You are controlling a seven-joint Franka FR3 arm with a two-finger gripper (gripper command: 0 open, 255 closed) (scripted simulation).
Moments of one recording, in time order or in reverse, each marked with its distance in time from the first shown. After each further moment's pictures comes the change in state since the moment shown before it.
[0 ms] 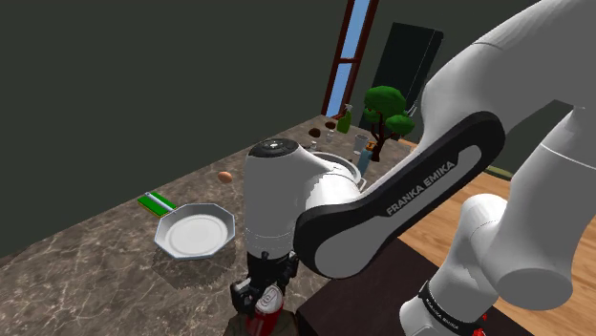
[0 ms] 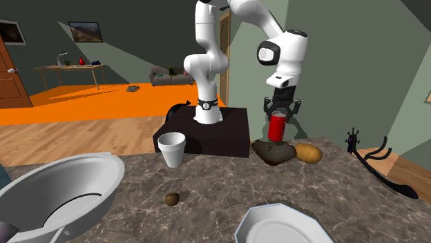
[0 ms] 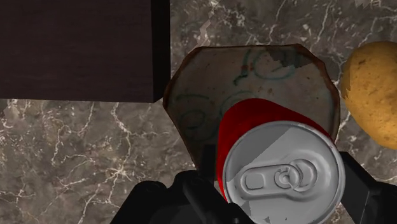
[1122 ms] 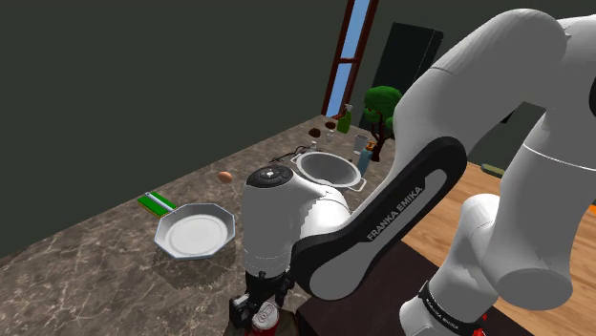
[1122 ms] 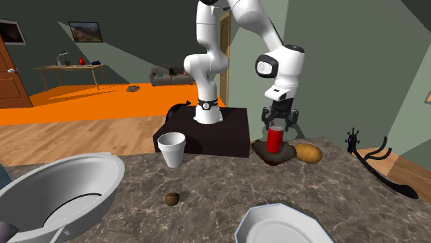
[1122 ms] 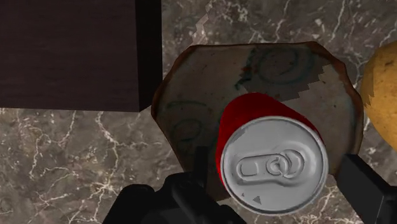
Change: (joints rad) arm 0.002 0.117 -0.003 -0.022 -0.053 0.135 0.033
